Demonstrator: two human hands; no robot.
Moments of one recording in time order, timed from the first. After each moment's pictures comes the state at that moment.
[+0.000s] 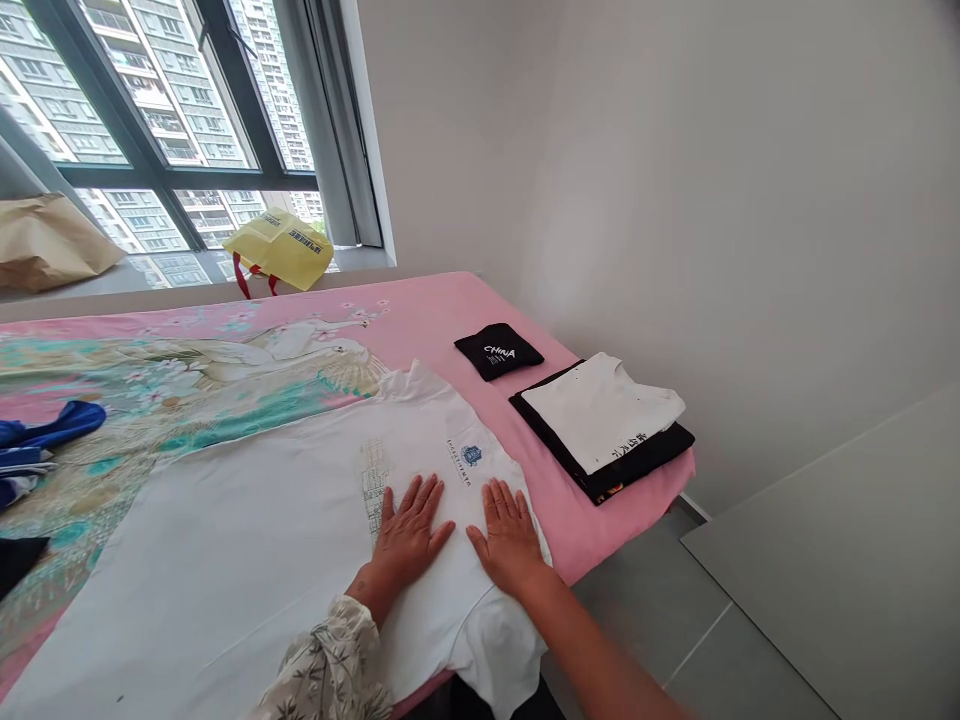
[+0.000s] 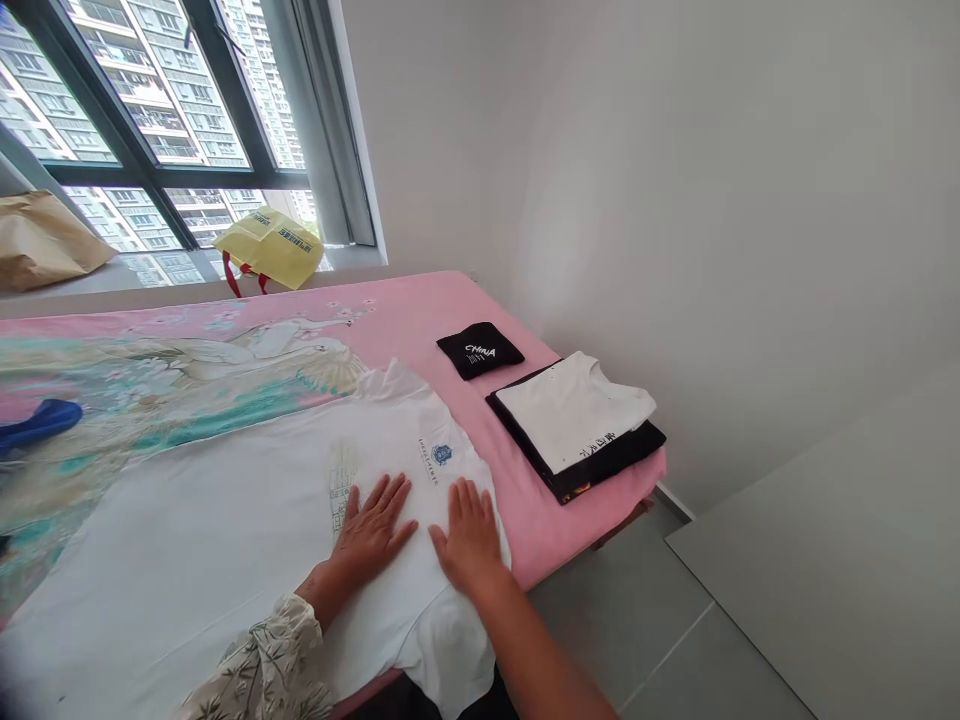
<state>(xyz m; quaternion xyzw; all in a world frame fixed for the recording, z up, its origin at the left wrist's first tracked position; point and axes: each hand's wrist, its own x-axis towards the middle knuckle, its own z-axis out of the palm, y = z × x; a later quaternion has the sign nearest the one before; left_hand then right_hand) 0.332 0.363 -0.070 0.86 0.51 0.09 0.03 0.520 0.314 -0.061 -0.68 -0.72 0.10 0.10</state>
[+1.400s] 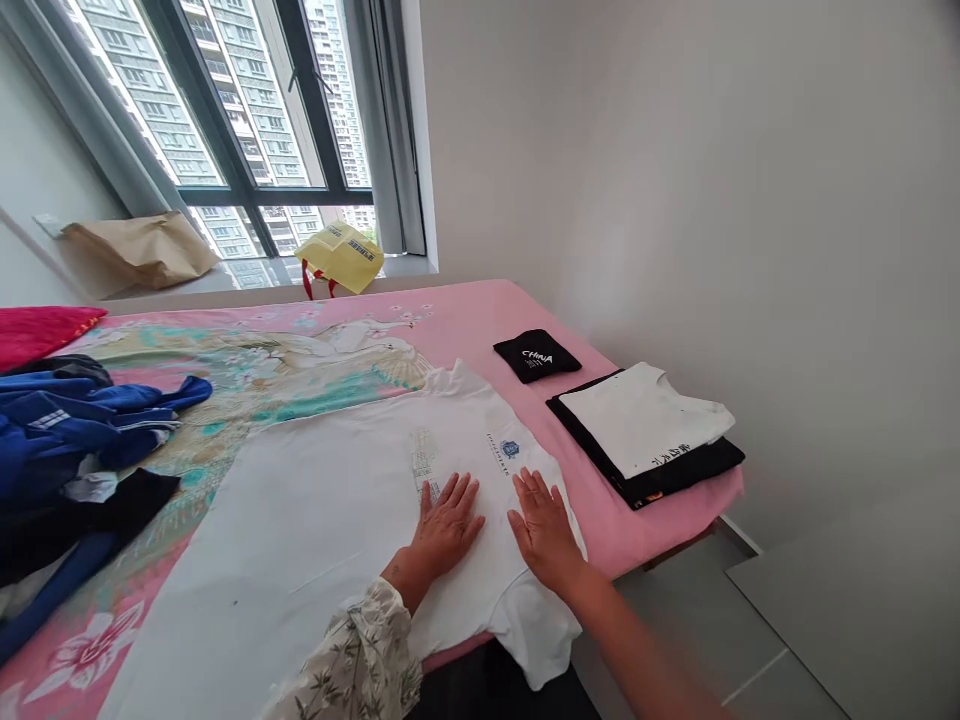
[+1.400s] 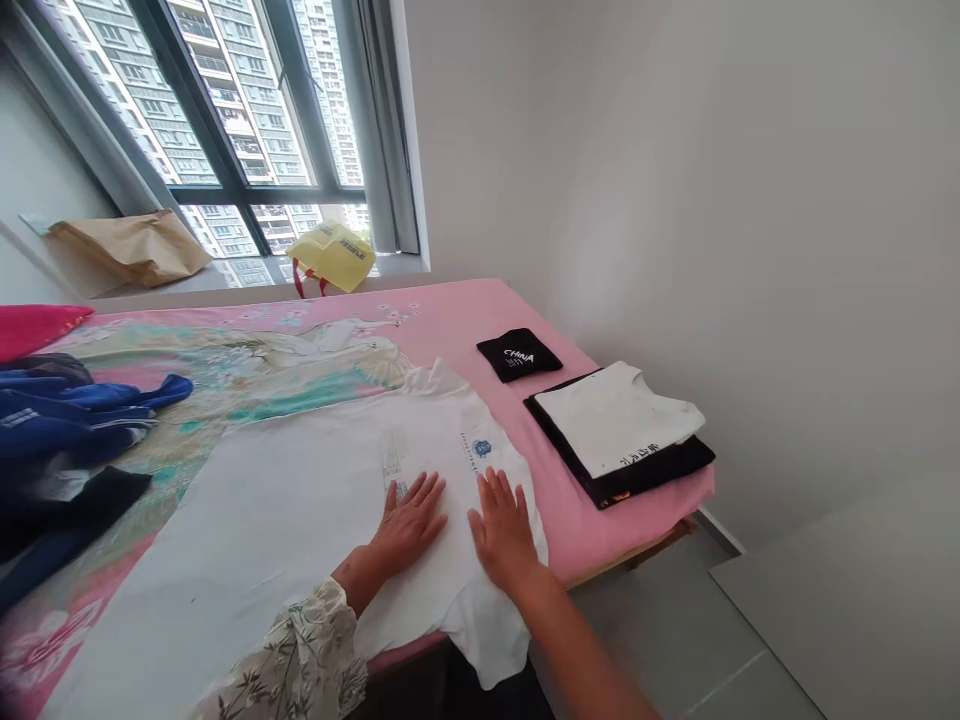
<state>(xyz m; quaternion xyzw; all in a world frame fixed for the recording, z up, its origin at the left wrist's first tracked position) 0.311 0.330 -0.043 0.85 0.51 0.07 0.09 0.518 0.289 -0.032 -0.65 -0.75 0.07 0.14</state>
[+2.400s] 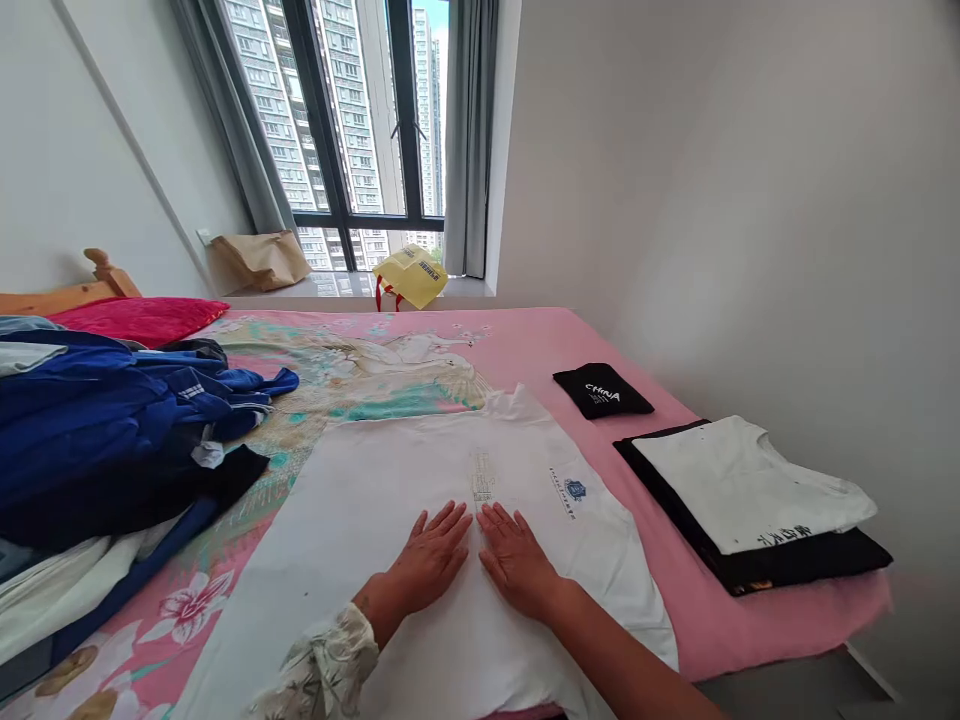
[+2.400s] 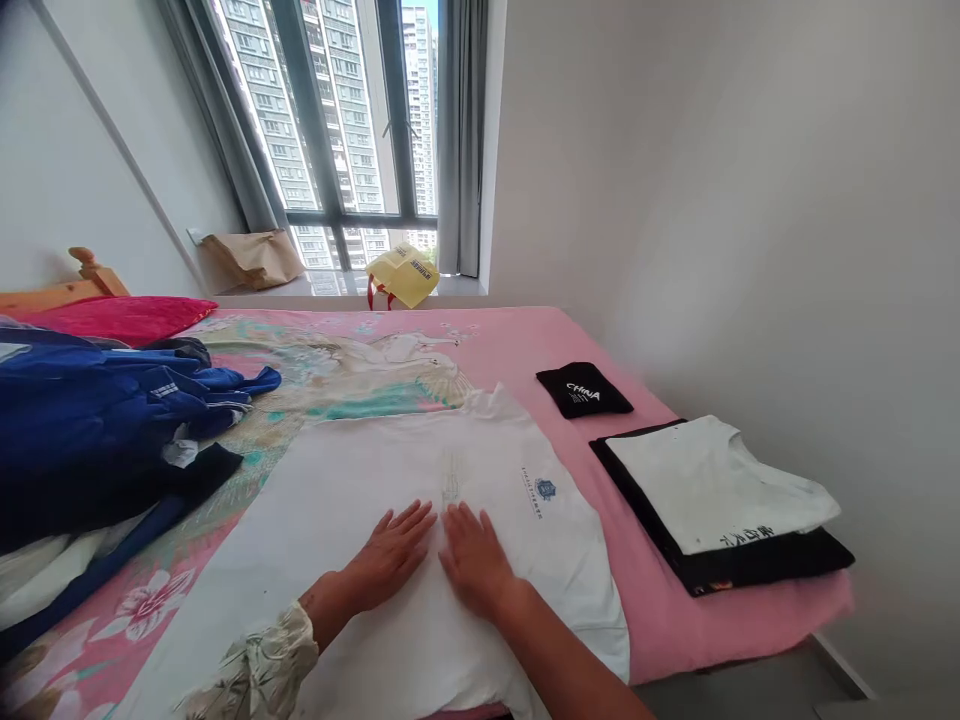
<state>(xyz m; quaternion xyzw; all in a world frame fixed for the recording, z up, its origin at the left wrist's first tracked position) 0.192 0.310 -0.017 0.83 0.53 0.05 0.19 0.394 0.326 -0.030 -0.44 -0.88 0.17 0.07</state>
